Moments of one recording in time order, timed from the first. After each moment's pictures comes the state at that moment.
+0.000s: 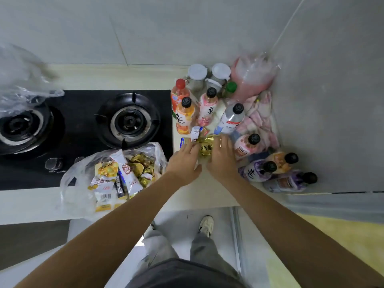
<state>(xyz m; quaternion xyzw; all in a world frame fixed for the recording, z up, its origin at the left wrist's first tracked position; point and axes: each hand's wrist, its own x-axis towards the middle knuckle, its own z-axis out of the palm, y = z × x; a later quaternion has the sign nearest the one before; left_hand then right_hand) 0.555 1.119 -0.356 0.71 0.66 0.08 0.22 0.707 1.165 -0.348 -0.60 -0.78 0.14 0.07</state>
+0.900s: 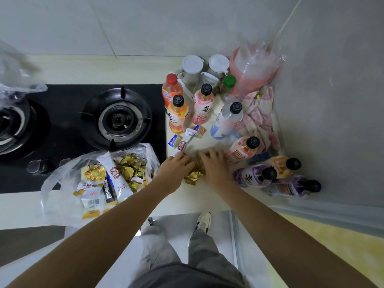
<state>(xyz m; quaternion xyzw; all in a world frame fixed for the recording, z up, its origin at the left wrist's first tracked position) 0.541 1.116 -0.395 0.81 0.56 -0.05 0.16 0.719 1.166 -0.397 -0.52 -0.84 0.15 -0.10</state>
